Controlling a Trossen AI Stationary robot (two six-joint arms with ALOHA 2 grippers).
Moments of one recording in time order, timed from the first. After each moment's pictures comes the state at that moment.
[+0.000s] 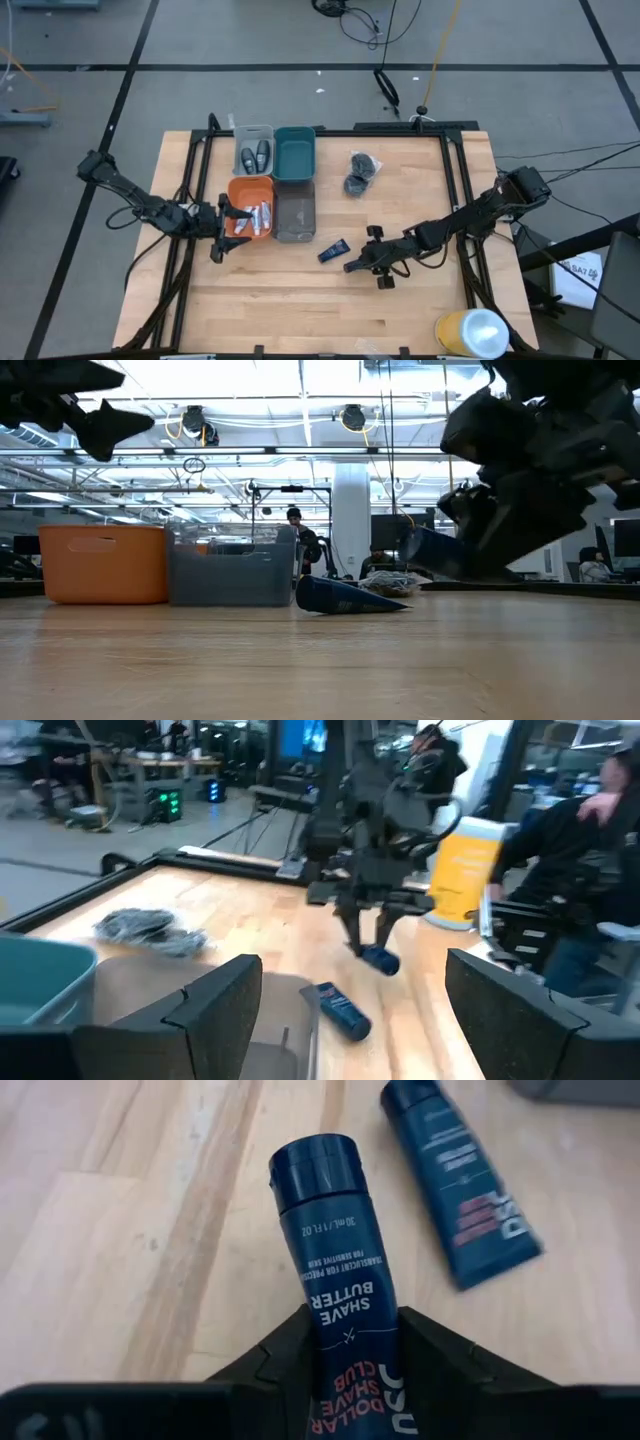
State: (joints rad) left arm -0.55 0.47 0.15 0.29 -0.57 -0.17; right arm 0.36 1.55 0.65 0.09 0.11 0.19
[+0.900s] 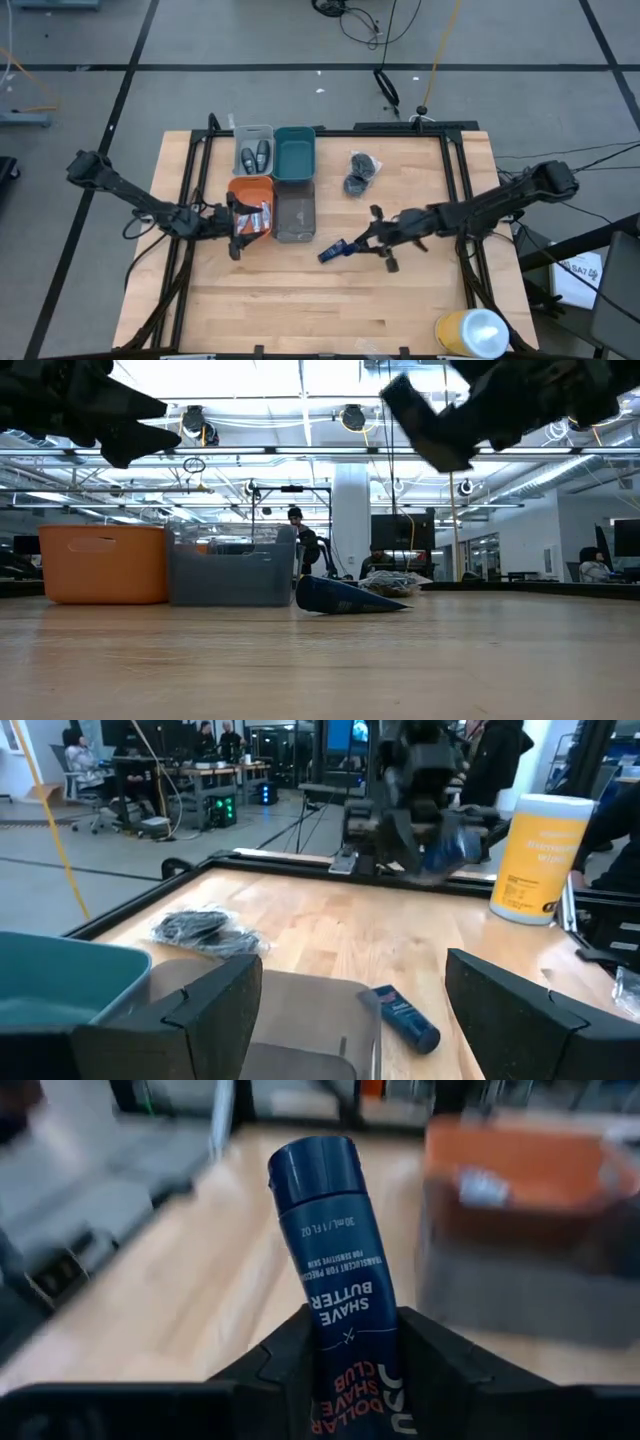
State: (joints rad) left arm -0.46 0.75 0.15 0.56 -0.61 -0.09; right arm 0.22 1.24 0.52 0.38 -0.02 0.02
